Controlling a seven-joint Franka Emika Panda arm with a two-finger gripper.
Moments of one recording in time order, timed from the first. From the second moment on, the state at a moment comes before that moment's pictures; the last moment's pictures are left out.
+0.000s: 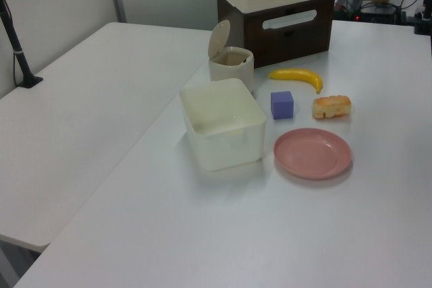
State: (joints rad) arm -0.14 0.01 -0.06 -1.55 0.07 1.69 0.23
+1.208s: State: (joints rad) arm -0.13 0.01 -0.08 -1.55 0.00 1.69 0.15
